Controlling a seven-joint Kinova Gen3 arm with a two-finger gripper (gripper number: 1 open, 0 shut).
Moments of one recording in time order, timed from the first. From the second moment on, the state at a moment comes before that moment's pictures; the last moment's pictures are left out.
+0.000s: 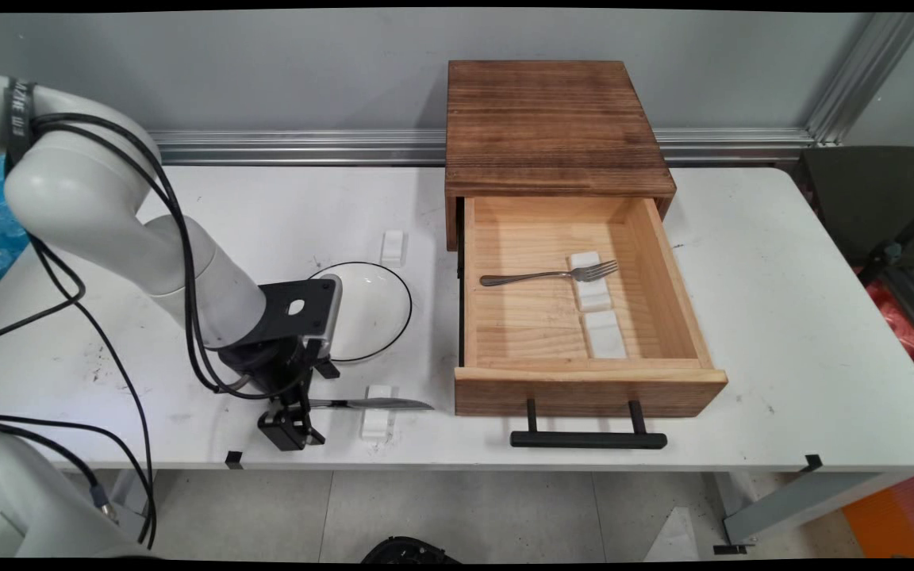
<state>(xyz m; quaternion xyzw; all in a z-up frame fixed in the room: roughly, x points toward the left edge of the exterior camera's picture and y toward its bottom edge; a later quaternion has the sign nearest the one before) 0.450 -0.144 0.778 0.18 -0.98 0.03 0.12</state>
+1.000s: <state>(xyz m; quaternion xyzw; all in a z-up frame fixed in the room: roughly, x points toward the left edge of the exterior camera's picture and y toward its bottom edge) 0.448 -0.142 0.775 0.18 -0.98 0.02 0.13</state>
